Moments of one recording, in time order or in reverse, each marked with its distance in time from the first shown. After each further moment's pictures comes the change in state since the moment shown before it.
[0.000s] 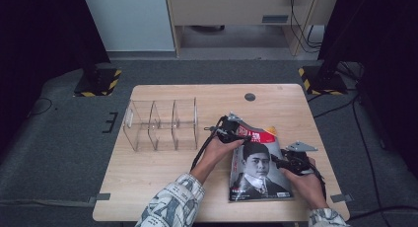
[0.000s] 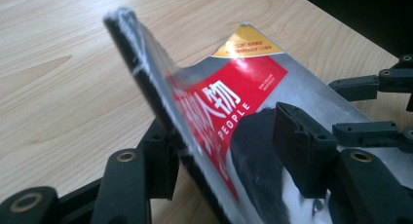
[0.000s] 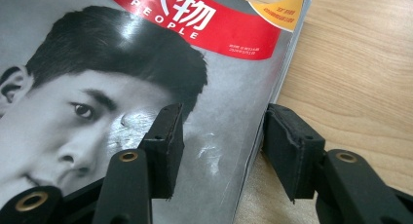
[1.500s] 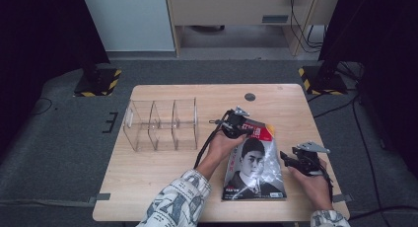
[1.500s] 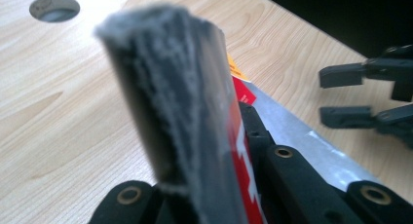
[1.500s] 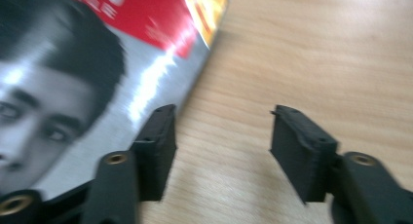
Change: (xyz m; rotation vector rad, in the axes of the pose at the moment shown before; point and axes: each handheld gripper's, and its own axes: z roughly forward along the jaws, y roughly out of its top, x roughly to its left) left arm -0.019 0.029 -0.016 0.005 -0.017 0.051; right arm -0.017 -0.003 -0.018 -0.034 -0.112 0.100
